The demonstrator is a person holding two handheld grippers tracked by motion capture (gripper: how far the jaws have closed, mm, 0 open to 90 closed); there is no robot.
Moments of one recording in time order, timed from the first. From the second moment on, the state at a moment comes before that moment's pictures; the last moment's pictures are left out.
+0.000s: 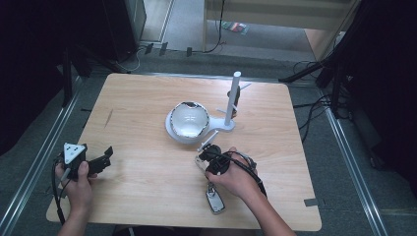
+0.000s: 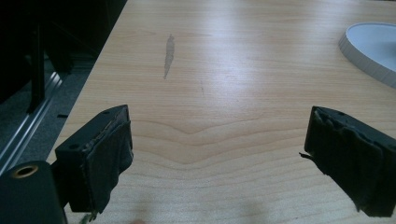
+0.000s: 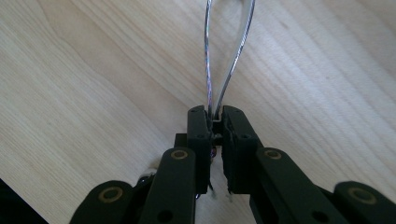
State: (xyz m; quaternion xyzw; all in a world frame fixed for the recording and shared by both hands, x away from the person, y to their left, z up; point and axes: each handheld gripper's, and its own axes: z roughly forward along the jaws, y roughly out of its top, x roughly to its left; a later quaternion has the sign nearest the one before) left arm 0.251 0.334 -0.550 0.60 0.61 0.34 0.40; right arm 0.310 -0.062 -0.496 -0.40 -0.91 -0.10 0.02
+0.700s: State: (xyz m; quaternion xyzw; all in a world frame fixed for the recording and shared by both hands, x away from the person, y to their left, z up) left arm 0.251 0.334 -0.550 0.60 0.60 0.34 0.40; right arm 0.312 -0.081 -0.468 -0.43 -0.88 -0.17 -0.04
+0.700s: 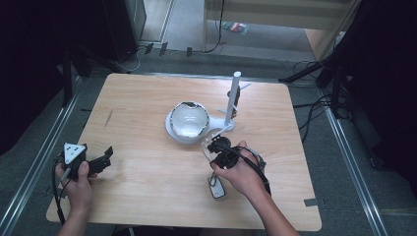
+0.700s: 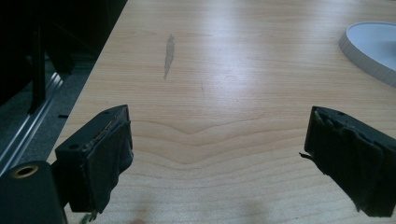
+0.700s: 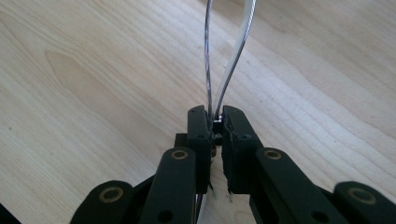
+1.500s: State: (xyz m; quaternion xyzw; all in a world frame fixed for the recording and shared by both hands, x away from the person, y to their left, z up) left arm 0.251 0.334 -0.550 0.60 0.60 0.34 0.40; right arm 0.313 -0.098 -0.440 -0.46 -0.84 -0.26 -0.11
